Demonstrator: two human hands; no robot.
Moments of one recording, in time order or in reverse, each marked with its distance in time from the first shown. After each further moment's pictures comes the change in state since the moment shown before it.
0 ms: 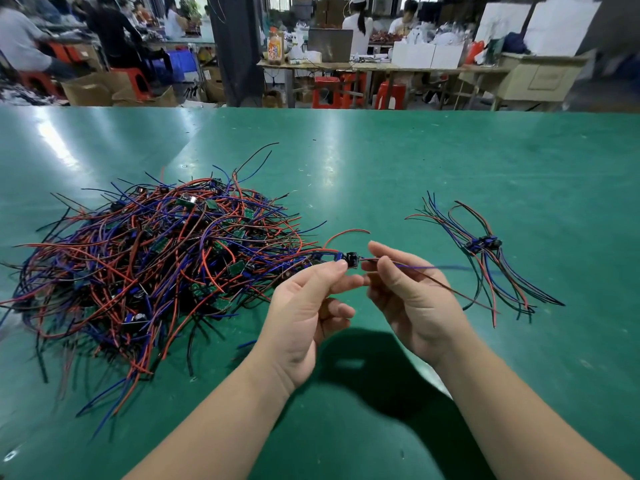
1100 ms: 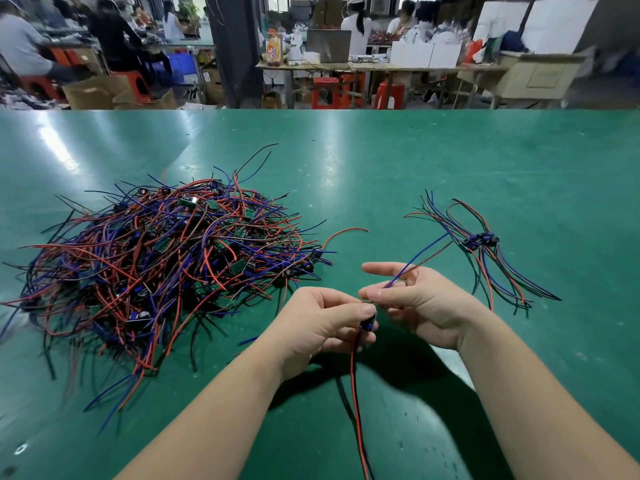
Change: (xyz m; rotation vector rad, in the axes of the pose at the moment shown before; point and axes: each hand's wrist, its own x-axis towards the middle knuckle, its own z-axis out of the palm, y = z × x) left_hand 0.004 -0.008 -0.015 0.366 -0.195 -0.217; right_hand 0.005 -0.018 -0.018 -0.322 -0.015 0.399
